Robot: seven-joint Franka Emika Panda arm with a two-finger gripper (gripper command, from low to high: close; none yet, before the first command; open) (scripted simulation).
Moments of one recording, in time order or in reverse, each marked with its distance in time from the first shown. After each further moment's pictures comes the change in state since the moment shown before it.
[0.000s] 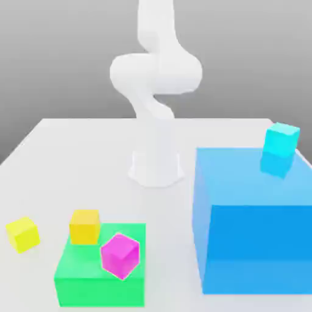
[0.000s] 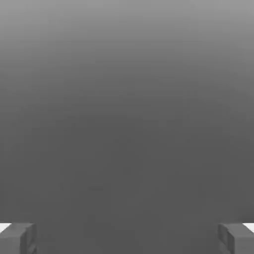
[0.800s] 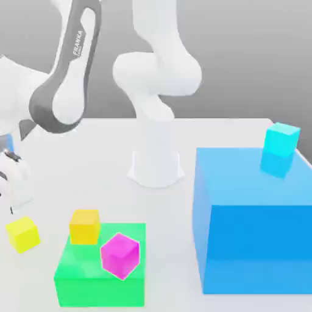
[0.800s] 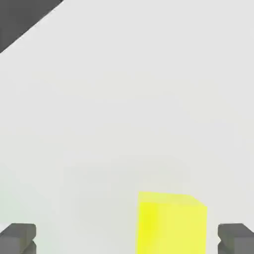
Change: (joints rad) arm -0.396 0.886 -0.299 -0.255 0.176 0.417 -0.149
